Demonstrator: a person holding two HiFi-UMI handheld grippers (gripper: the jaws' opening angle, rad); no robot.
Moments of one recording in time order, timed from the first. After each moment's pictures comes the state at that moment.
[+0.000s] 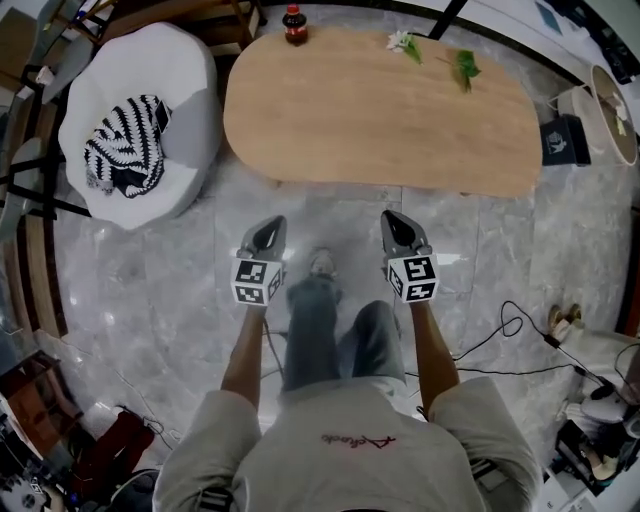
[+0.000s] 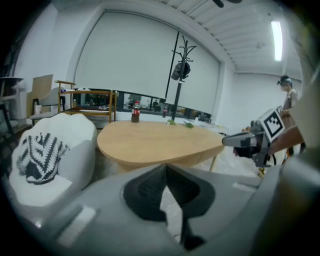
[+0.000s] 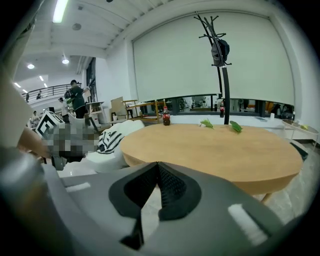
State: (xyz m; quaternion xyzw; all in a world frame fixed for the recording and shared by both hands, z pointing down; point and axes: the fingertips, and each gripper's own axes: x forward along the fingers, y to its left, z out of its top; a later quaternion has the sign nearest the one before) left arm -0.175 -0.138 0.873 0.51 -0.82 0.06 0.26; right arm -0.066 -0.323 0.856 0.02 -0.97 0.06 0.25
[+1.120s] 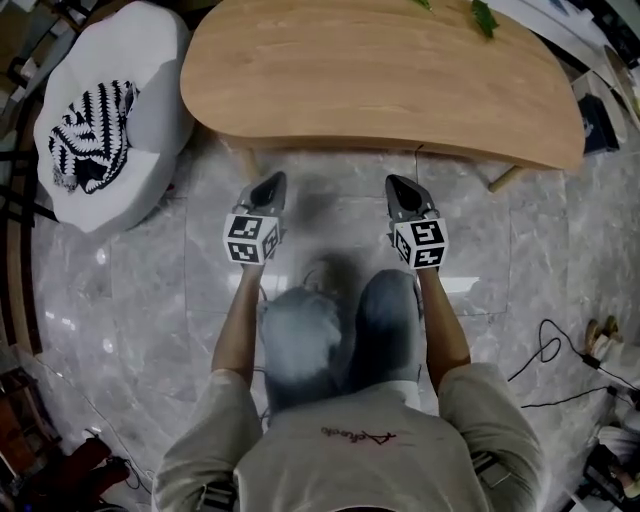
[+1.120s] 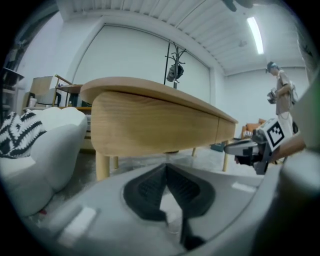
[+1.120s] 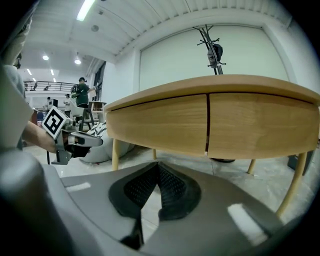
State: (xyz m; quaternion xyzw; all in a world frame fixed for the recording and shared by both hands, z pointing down) left arm -0.198 -0.194 1.113 0.53 -0.83 0.05 0.16; right arm -0.072 -0.368 1.115 0.03 -0.99 0.02 0.16
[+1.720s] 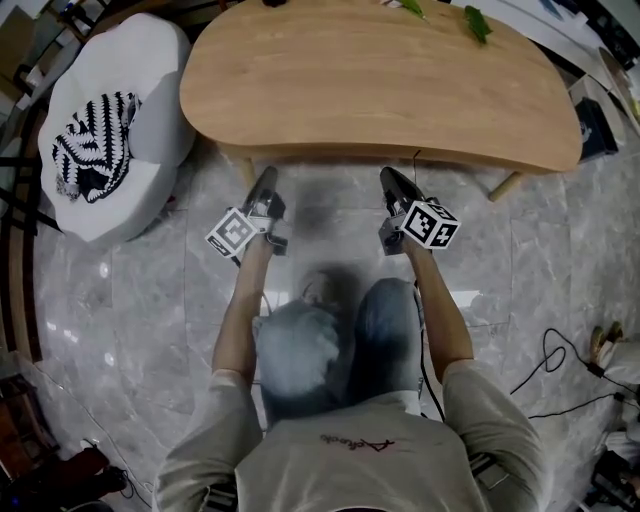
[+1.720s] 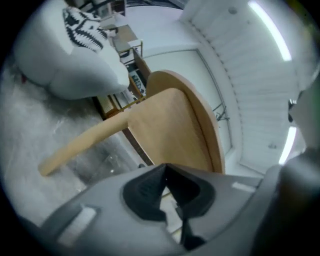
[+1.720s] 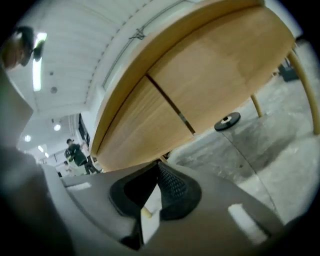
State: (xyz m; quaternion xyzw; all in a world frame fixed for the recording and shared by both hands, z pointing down) left arm -0.238 -0.190 1.104 0.48 -0.74 -0.42 0.21; right arm -0.100 -0.398 1.127 0.01 -0.94 0.33 0.07
